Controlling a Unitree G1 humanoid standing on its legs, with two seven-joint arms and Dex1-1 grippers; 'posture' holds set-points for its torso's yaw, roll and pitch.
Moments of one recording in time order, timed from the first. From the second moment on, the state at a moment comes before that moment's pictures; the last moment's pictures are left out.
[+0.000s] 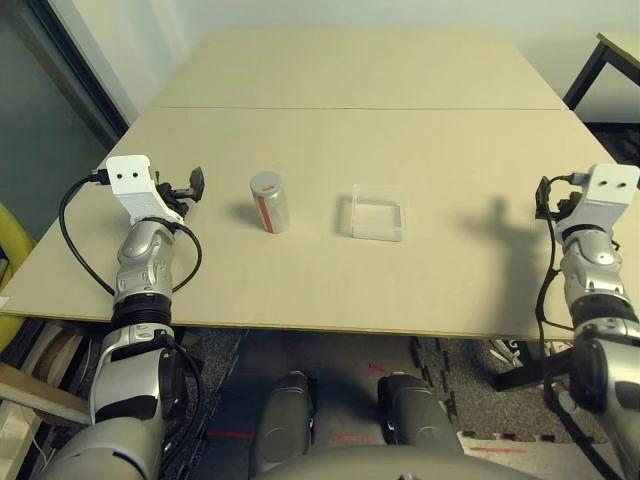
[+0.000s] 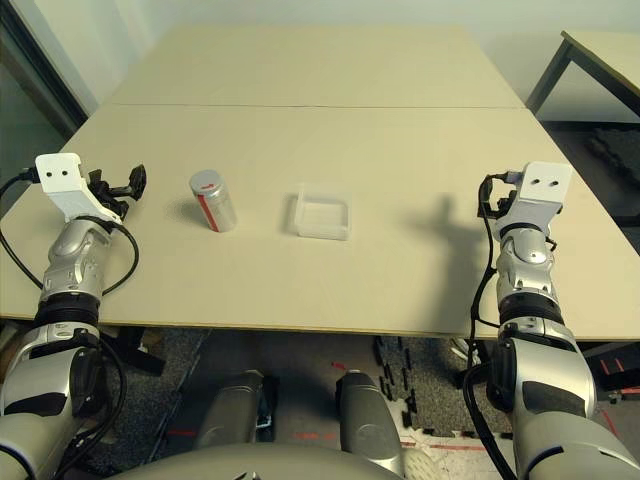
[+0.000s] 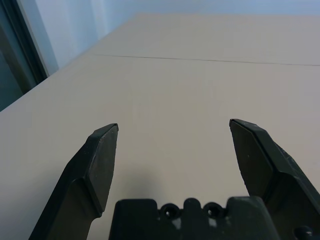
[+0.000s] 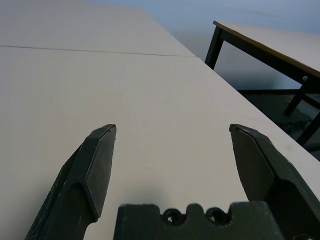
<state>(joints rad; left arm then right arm) -0.57 0.43 0.36 0.73 -0.25 -0.08 -0.27 -0.61 -0.52 -0.33 1.03 0.12 -0.33 0.07</state>
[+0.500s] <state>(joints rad) -0.45 0.58 0.35 0.56 -0.31 0.02 -0.55 -0.61 -0.50 -0.32 0.84 0.24 -0.23 0.41</state>
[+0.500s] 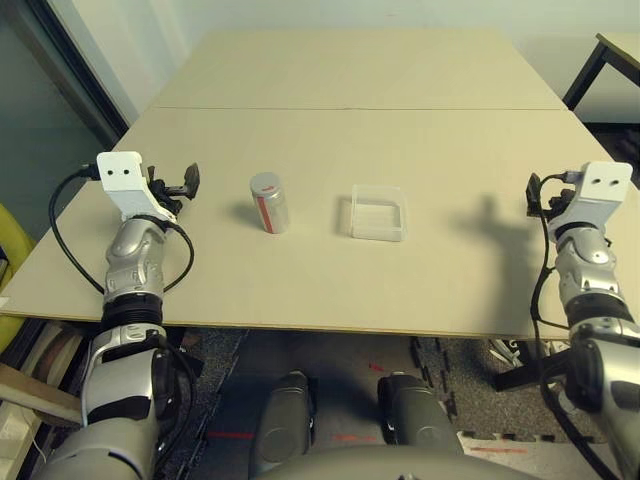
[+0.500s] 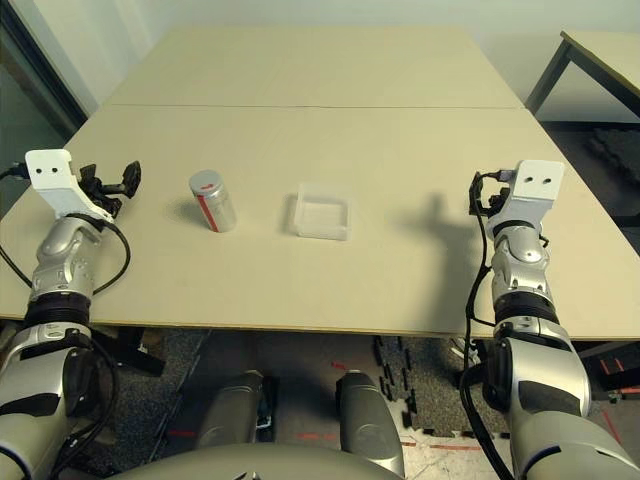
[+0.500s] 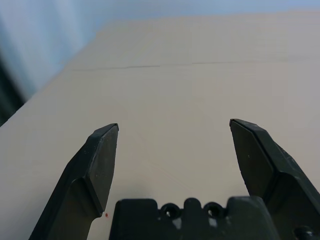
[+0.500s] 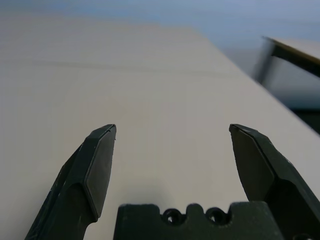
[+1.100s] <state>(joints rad) -0.14 0.52 0.21 0.04 -0.44 0.25 -0.77 -0.56 -0.72 -0.04 0.24 0.38 0.30 1.20</state>
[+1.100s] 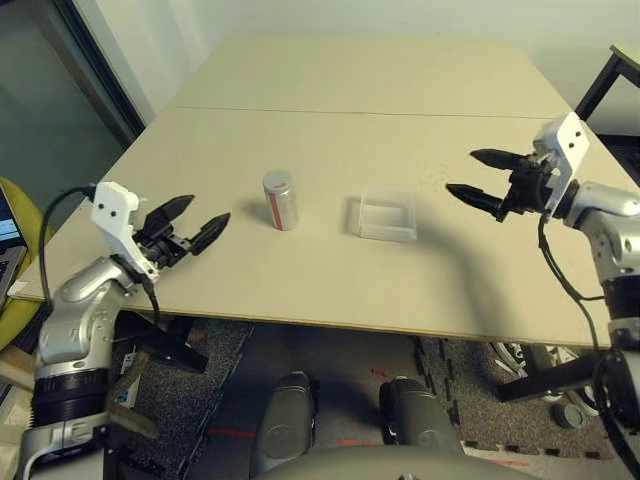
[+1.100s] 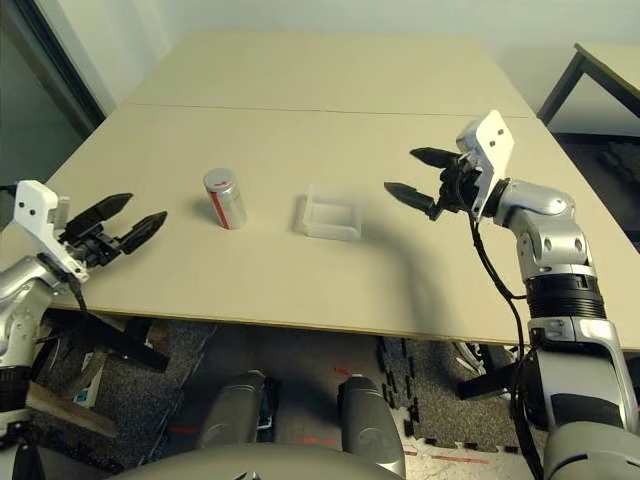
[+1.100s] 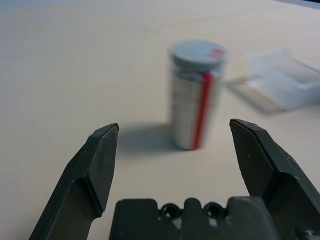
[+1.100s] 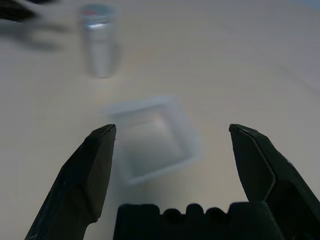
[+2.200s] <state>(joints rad) -0.51 0.32 0.10 0.64 -0.27 -0.07 -0.73 -0.54 -0.70 0.02 0.08 0.40 0.43 1.24</state>
